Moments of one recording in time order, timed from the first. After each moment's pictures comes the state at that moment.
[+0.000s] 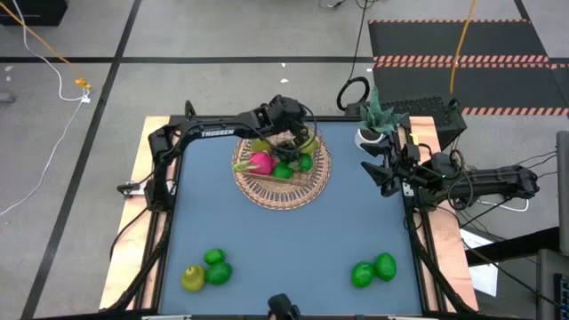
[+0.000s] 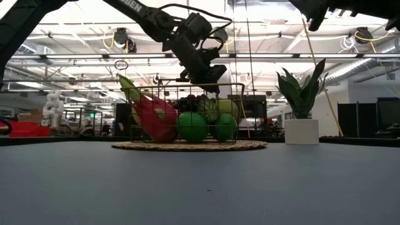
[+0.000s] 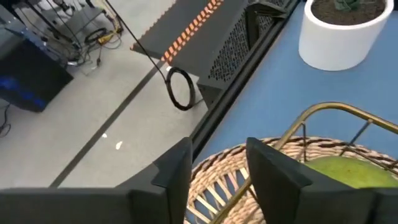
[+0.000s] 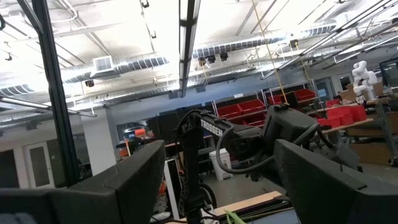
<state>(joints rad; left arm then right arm) 0.41 1.99 1.58 -0.19 -0.30 0.11 -0.02 0.52 0.29 0.66 0.16 0.20</state>
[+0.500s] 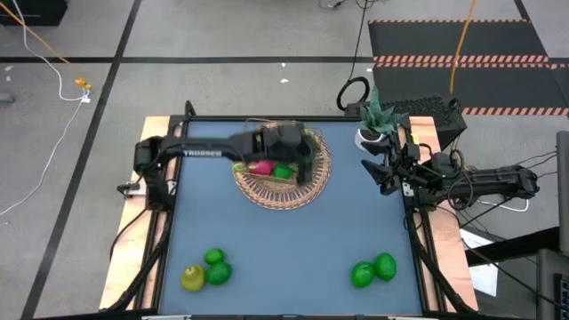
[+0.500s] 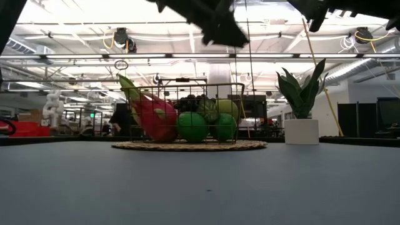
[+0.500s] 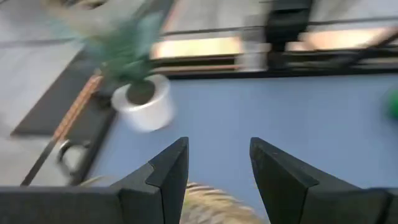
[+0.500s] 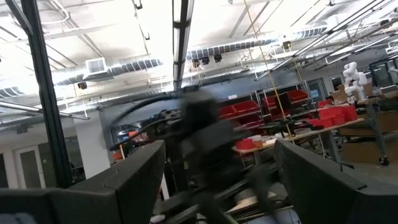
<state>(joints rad) 0.14 1.85 1.58 -0.20 -0.02 0.16 -0.02 0.53 0.29 0.67 0.19 0.20</state>
